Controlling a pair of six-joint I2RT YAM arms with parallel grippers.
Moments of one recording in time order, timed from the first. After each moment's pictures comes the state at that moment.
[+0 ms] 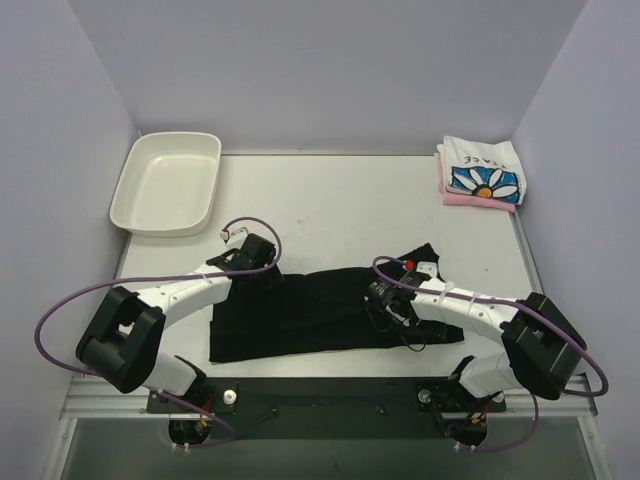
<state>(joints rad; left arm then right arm) -0.58 1.43 0.74 -0.37 -0.30 -0.95 0.81 1.38 0.69 -1.03 0.60 1.11</state>
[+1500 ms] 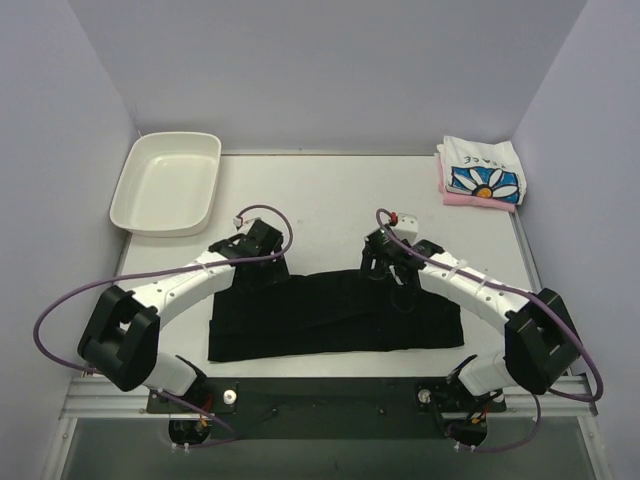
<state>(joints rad) -0.61 1.47 0.93 -0.58 -0.24 -0.83 0.66 1.40 0.90 -0.61 0.41 0.77</state>
